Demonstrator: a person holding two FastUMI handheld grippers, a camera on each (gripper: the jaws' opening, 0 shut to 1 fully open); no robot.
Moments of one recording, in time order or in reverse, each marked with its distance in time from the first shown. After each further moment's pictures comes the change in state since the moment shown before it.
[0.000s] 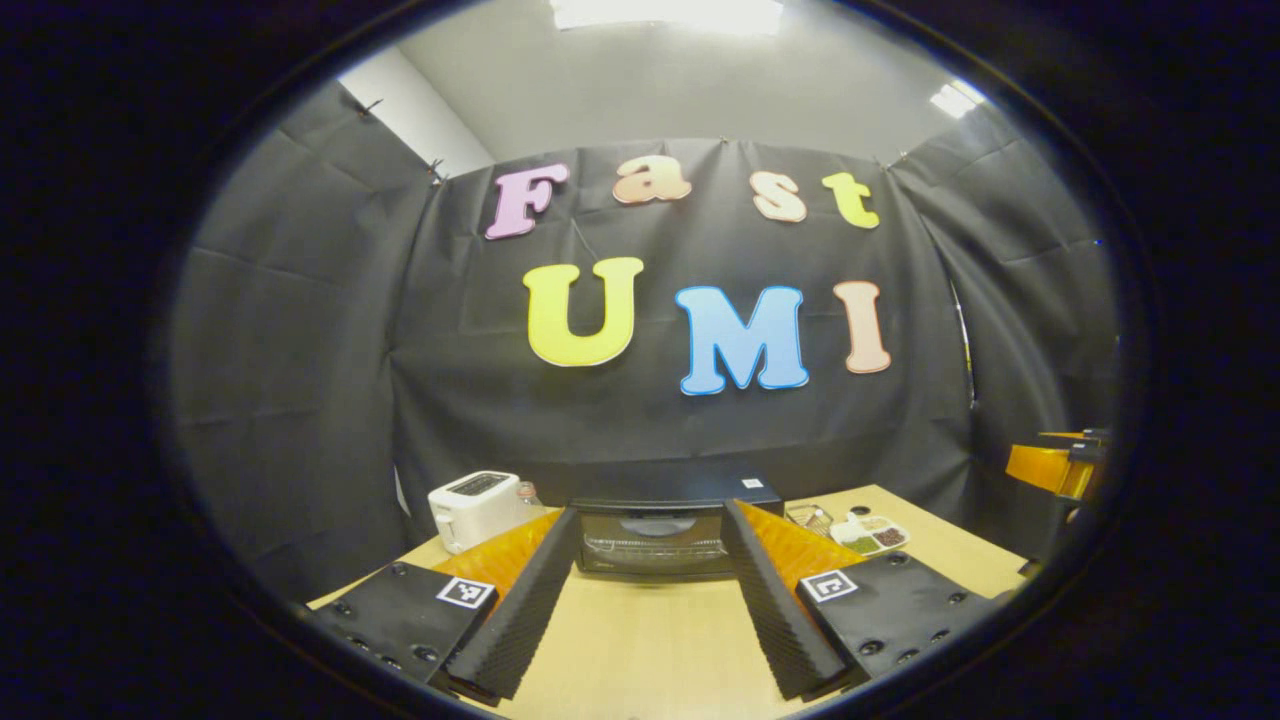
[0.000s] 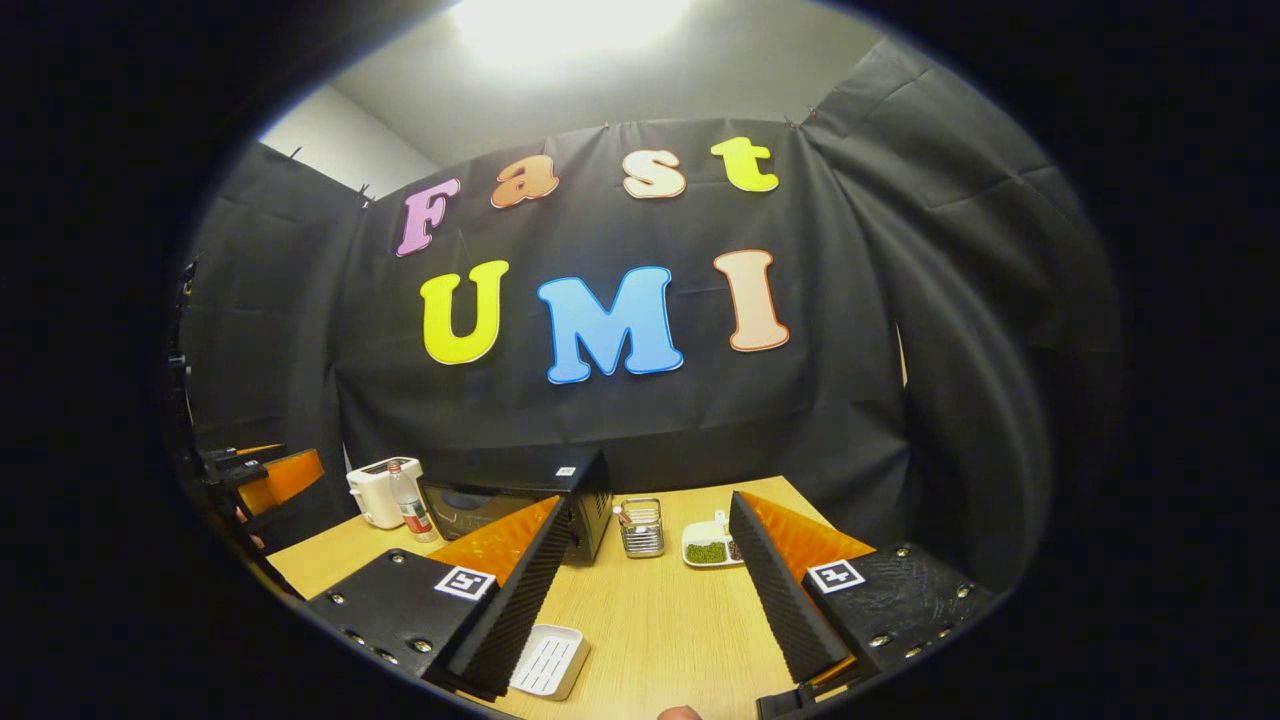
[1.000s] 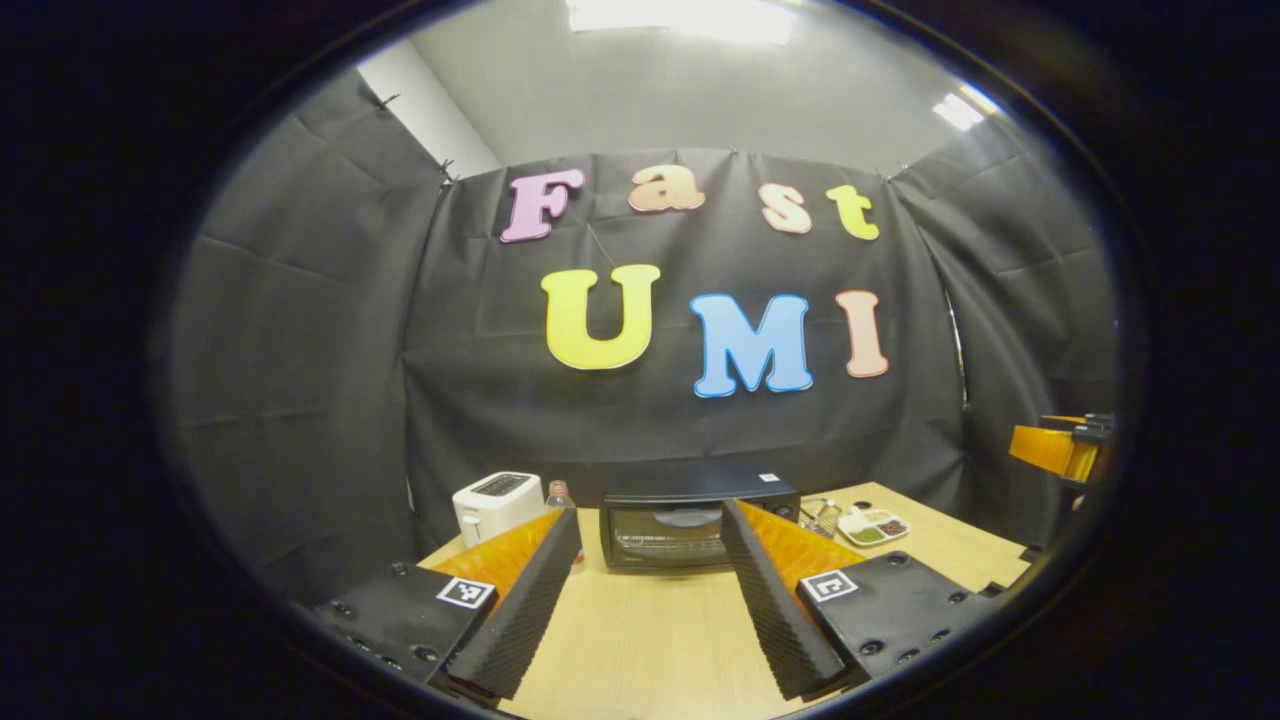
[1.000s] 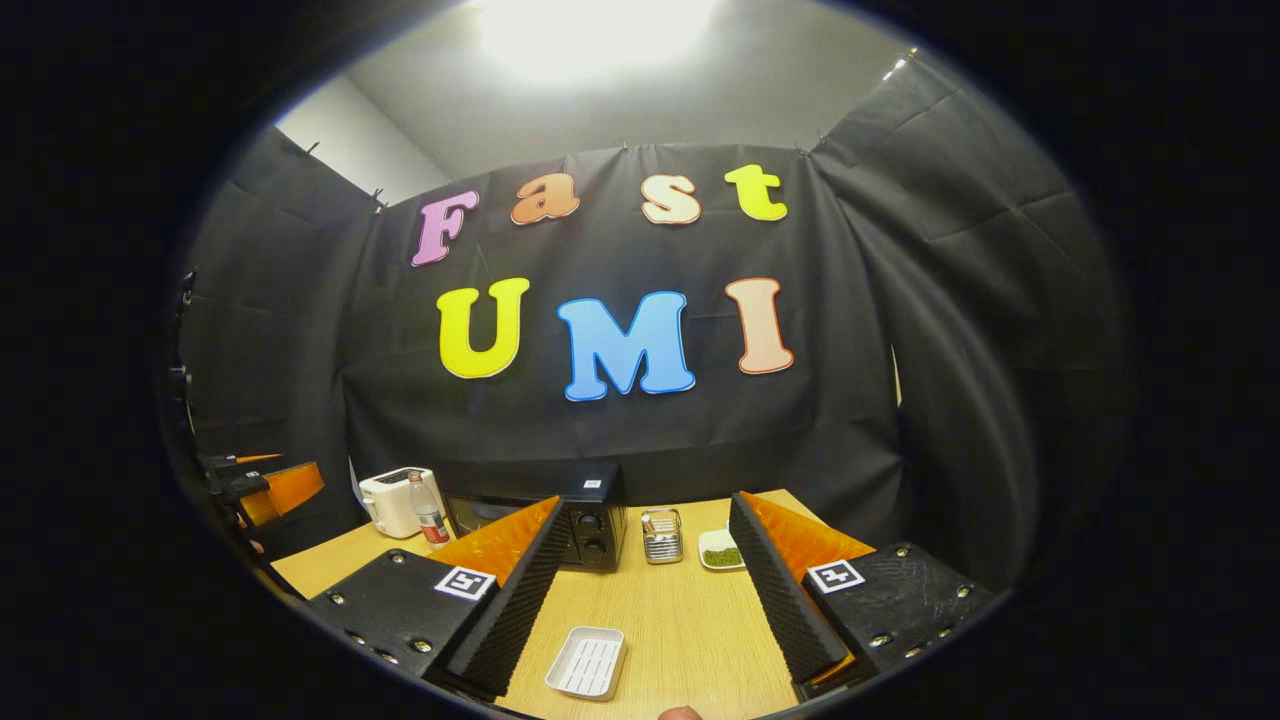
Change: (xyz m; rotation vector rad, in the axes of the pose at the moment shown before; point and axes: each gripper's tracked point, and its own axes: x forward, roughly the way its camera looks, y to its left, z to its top) left arm -0.034 0.058 -0.002 -0.023 -0.009 -0.026; right arm -0.032 0.058 0.017 -0.030 -0.053 -0.018
